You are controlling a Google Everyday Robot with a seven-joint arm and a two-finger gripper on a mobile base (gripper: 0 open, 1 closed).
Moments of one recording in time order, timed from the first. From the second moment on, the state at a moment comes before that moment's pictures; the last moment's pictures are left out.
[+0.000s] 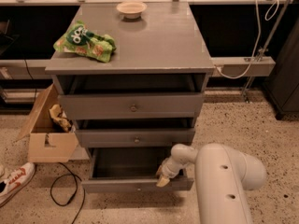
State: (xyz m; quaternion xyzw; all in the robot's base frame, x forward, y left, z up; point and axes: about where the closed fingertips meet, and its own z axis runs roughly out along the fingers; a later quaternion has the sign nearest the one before) arm 0.613 -0.055 0.170 -0.69 0.69 0.17 0.15
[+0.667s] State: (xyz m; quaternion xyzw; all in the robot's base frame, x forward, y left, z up) arm 0.549 -0.062 0.161 -0.67 0.69 0.23 0.15
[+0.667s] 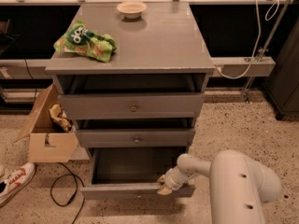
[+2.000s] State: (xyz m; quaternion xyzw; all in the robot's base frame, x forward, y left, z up) arm 0.544 -0.058 0.162 -0.67 0.68 0.24 0.15
